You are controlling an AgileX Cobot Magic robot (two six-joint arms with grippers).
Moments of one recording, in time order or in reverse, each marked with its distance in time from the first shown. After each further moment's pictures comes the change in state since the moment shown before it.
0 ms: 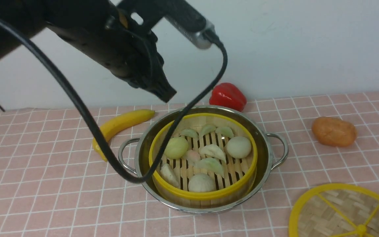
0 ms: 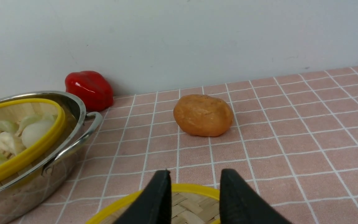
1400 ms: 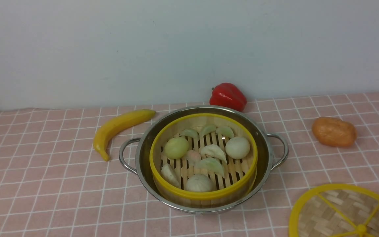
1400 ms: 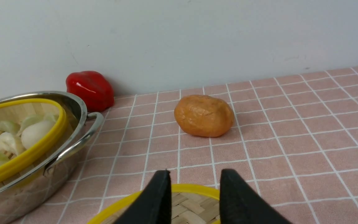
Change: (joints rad) right arm 0.000 0.000 0.000 0.000 -0.001 0.000; left arm 0.677 -1.570 1.615 -0.108 -0.653 -0.295
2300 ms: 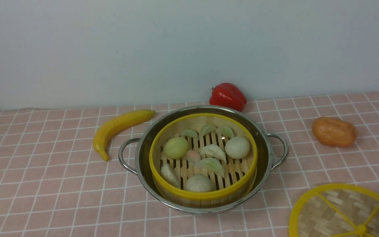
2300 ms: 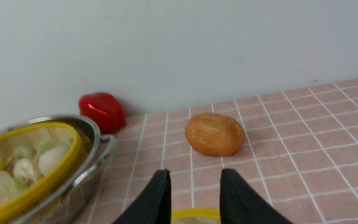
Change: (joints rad) right arm 0.002 0.000 -0.045 0.048 -0.082 0.031; left arm 0.000 -0.003 0.000 0.025 -0.011 -0.005
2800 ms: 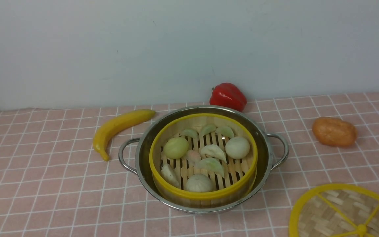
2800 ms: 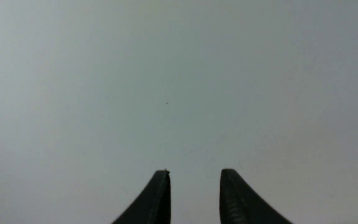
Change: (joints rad) right arm 0.018 0.051 -0.491 0.249 0.214 -0.053; left arm 0.000 -0.002 0.000 0.000 -0.001 0.000
